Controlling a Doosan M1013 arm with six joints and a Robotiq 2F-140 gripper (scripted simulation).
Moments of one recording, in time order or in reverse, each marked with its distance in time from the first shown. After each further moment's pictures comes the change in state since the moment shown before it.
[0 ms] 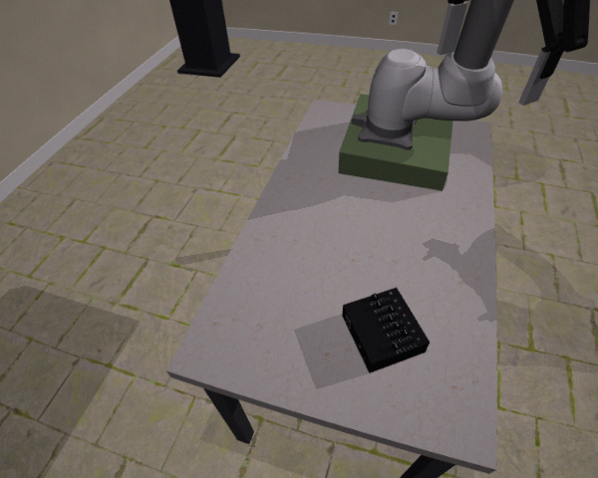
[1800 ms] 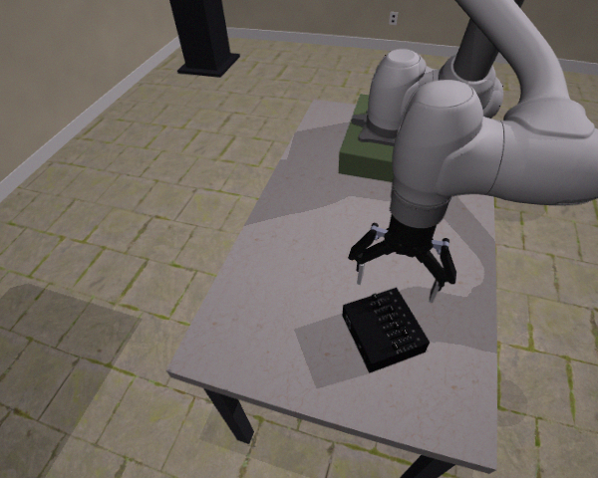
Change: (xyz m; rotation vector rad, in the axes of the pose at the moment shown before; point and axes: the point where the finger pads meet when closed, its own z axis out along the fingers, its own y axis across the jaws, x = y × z) arm 0.069 -0.022 0.430 0.029 -0.009 -0.759
